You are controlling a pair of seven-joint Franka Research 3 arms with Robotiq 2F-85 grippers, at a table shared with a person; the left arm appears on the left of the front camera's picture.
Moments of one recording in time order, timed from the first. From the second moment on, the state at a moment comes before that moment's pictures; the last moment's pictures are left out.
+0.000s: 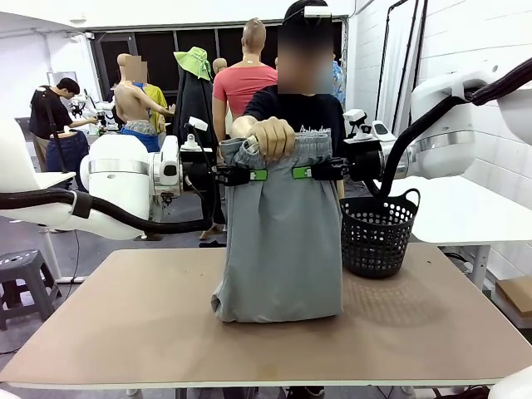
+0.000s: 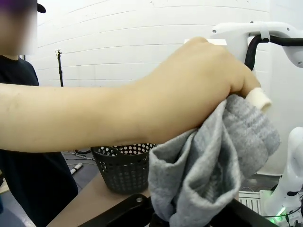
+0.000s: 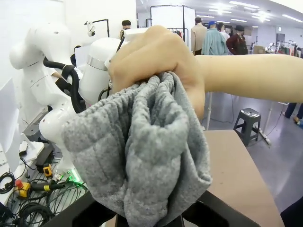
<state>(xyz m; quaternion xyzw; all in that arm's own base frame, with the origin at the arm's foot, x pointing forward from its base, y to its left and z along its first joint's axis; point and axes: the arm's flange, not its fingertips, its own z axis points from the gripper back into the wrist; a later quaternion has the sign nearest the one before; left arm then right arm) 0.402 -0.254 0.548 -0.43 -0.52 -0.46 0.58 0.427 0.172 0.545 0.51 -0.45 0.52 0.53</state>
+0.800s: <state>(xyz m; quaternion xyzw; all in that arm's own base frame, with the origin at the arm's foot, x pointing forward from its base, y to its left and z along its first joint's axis) 0.401 -0.254 0.548 -0.43 -0.52 -0.46 0.58 0.427 0.172 0.545 0.50 -0.45 0.52 0.53</state>
